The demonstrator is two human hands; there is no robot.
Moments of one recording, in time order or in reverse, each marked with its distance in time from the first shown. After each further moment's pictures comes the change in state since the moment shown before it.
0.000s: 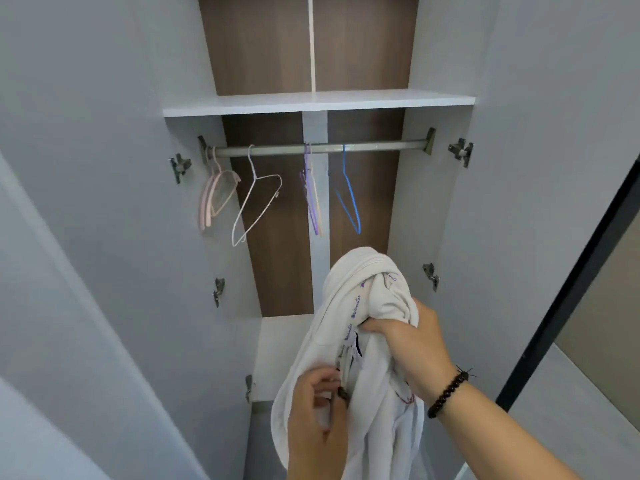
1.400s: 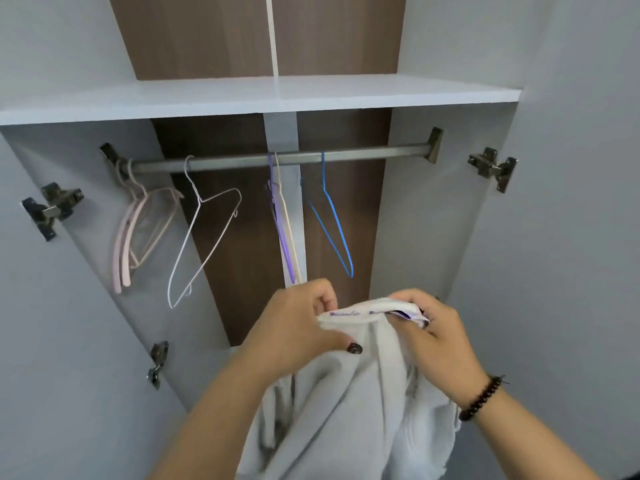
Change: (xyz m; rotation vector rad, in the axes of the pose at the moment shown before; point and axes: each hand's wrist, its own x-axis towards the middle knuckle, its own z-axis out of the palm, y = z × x) left_hand 0.337 -0.011 0.071 0.306 -0.618 0.075; right_hand 0.230 0.032 0.000 -0.266 -0.037 -0.366
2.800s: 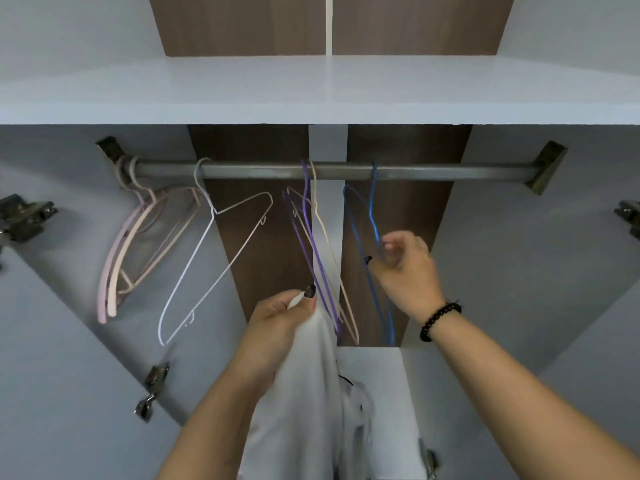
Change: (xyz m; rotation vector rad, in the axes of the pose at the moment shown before) left_hand 0.134 -0.085 0.001 -0.723 0.303 -0.464; right_hand 0.250 0.089 0.071 -0.247 -0.030 0.156
